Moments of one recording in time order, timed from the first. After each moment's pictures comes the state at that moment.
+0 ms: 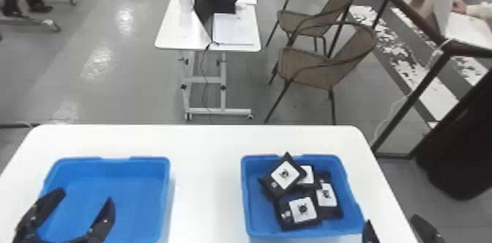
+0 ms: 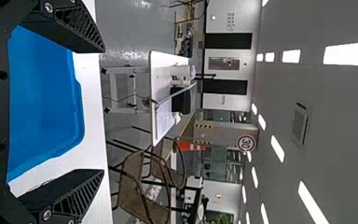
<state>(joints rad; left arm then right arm) 0.55 0.12 0.16 -1.70 0.22 -0.32 -0.41 0.65 0.00 -0.35 -1.61 -0.10 -0.54 0.38</state>
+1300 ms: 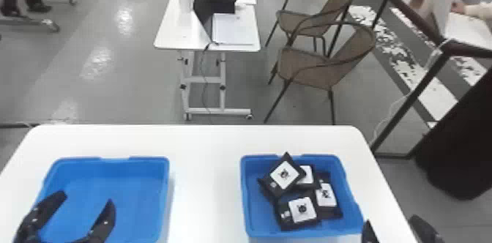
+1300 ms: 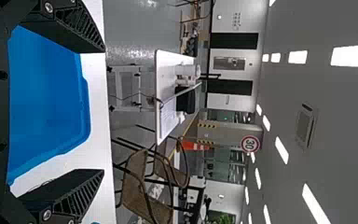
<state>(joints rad) 0.55 0.13 0.16 -1.70 0.23 -0.30 -0.41 0.66 0.00 -0.35 -1.62 -0.11 -0.53 0.38</state>
